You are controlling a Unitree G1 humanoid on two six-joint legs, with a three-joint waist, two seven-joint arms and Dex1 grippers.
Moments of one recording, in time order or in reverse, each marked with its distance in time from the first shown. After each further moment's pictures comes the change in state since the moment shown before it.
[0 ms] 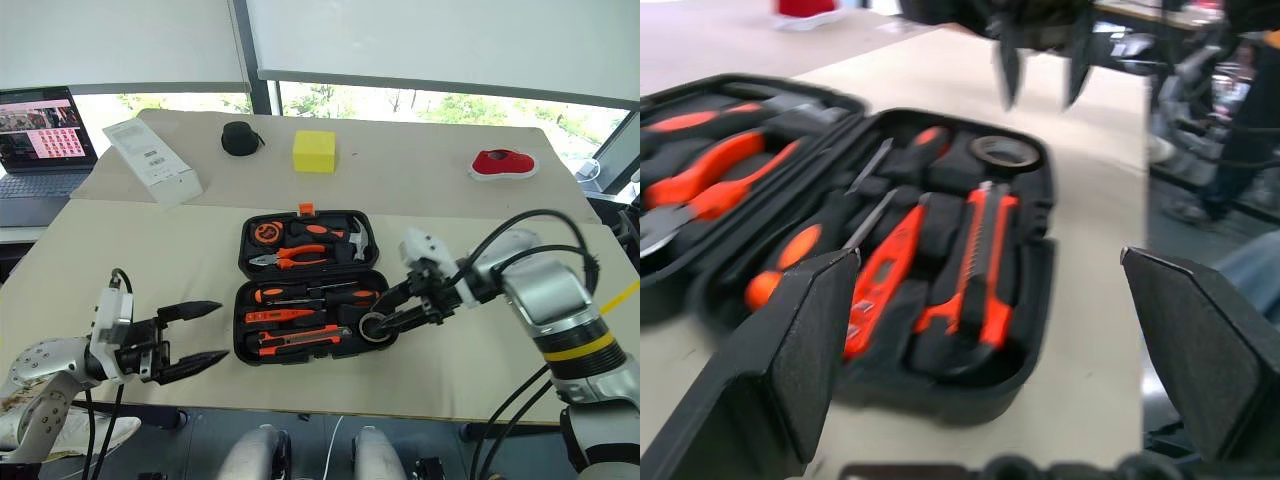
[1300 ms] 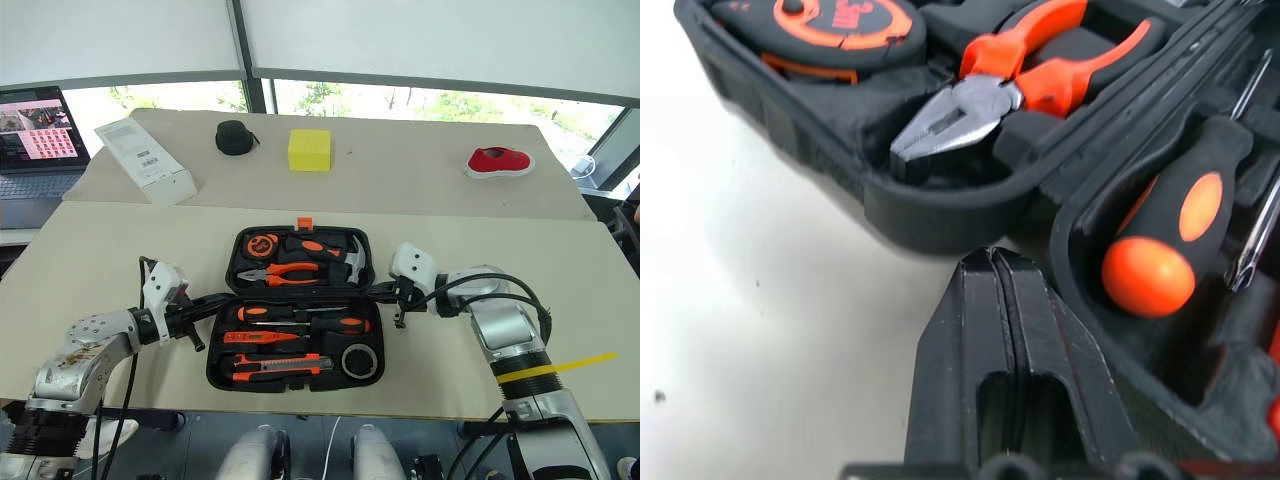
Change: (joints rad) left arm -0.232 -0.056 -0.195 0.254 0.292 0.049 0.207; right arm 0.179 0.272 -0.059 0.096 -0.277 -0.337 -0.361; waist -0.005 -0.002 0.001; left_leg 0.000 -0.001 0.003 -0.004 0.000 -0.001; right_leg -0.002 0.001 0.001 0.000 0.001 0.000
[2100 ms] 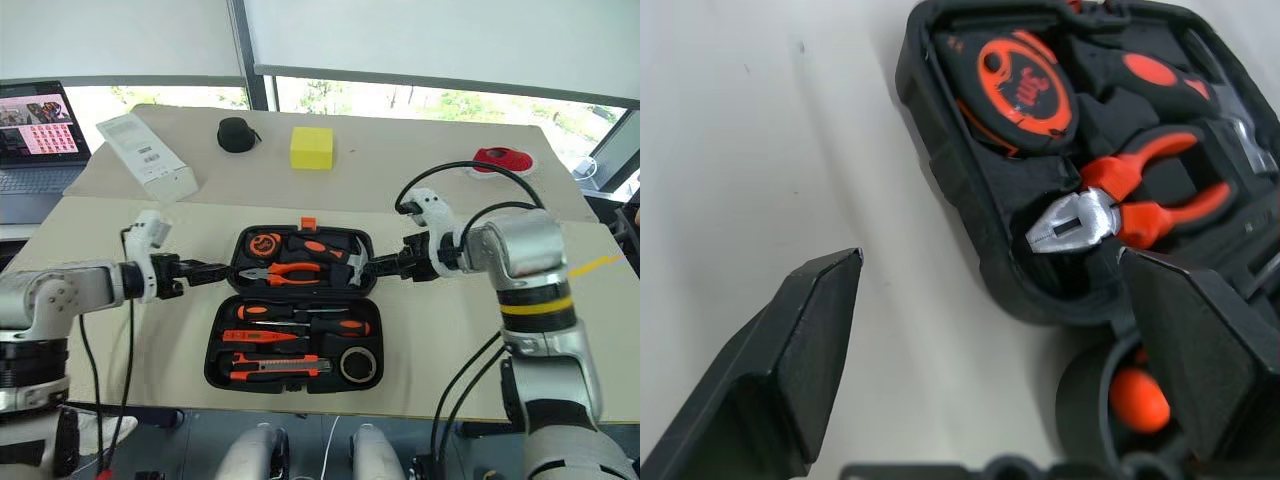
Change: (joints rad) left arm -0.408 0.033 0.137 -0.001 -0.266 0.960 0.325; right arm -0.419 0.017 -0.070 -0.008 0.244 1.197 -0.382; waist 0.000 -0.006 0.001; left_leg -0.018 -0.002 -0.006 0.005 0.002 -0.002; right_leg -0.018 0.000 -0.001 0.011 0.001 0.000
